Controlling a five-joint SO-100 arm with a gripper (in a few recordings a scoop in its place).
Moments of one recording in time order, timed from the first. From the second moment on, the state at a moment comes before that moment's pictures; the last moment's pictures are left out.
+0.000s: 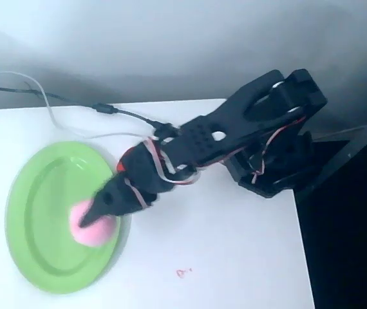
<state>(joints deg) -21.5 117.8 120.1 27.5 90.5</state>
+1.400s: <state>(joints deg) -16.3 69.6 71.2 56.7 88.1</state>
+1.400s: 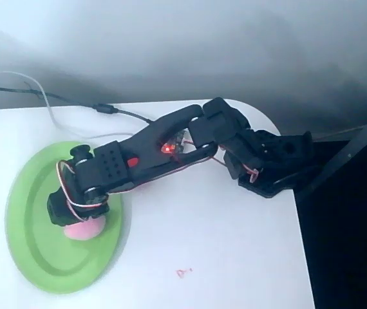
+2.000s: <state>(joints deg) -14.7 78.5 69.7 56.6 83.4</state>
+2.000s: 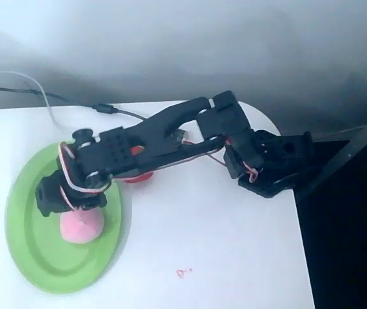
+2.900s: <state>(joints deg) -6.7 172.9 145.9 79.6 84.4</state>
